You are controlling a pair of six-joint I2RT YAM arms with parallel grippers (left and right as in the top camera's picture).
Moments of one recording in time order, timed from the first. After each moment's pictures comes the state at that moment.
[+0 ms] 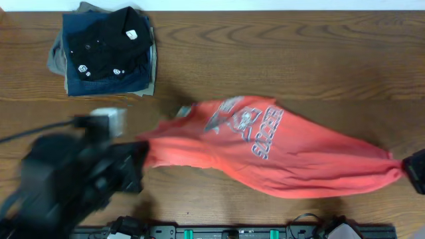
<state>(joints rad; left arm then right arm) -0.27 0.86 1.62 -1.43 0.23 -0.40 -0.87 1.12 1.55 -1.69 -0.23 0.29</state>
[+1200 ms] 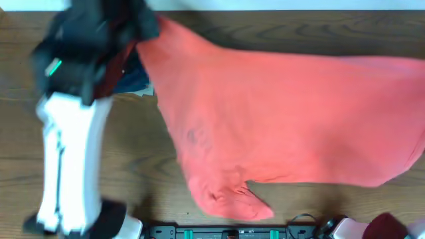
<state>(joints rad) -0.26 1.68 2.28 -1.18 -0.19 -0.41 -0.69 1.48 1.95 -1.24 -0.47 0.47</state>
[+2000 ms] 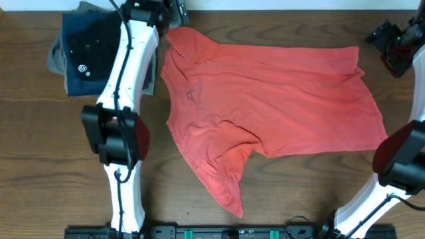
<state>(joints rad) -0.18 2.23 2.27 -0.93 -0.17 -0.40 -0.35 2.03 1.95 -1.01 -0.15 0.55</state>
